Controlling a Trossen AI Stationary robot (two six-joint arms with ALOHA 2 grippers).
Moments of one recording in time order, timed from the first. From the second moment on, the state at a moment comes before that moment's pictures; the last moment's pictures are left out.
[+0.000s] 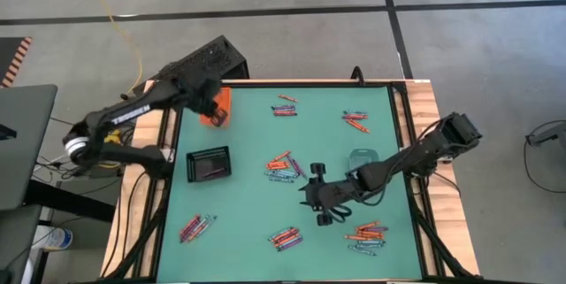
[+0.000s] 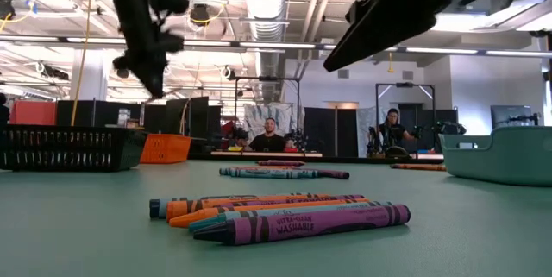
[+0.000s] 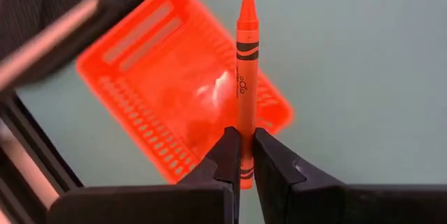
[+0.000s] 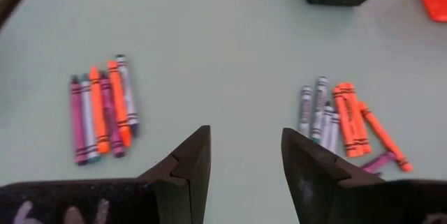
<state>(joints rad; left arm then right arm) 0.75 1.22 0.97 -0.80 -0.08 -0.16 0.39 1.59 0.98 -0.13 0.32 0.11</state>
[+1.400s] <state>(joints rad) 0.15 1.44 1.04 -0.49 -0.19 -0.16 0.50 1.59 0.98 -0.20 0.55 0.20</state>
